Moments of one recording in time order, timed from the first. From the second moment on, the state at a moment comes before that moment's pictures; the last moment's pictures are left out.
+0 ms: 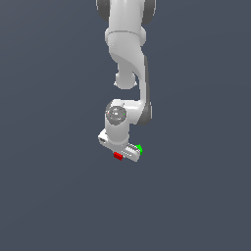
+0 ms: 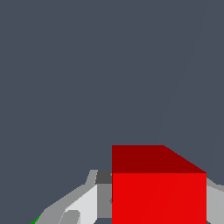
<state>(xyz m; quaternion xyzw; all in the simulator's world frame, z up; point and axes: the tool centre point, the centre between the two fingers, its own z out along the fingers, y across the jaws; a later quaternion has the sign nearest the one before) 0.017 -0.030 0.020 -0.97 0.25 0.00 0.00</state>
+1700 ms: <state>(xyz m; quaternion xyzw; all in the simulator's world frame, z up) 0.017 -0.030 0.119 -0.97 0.25 0.00 0.00</state>
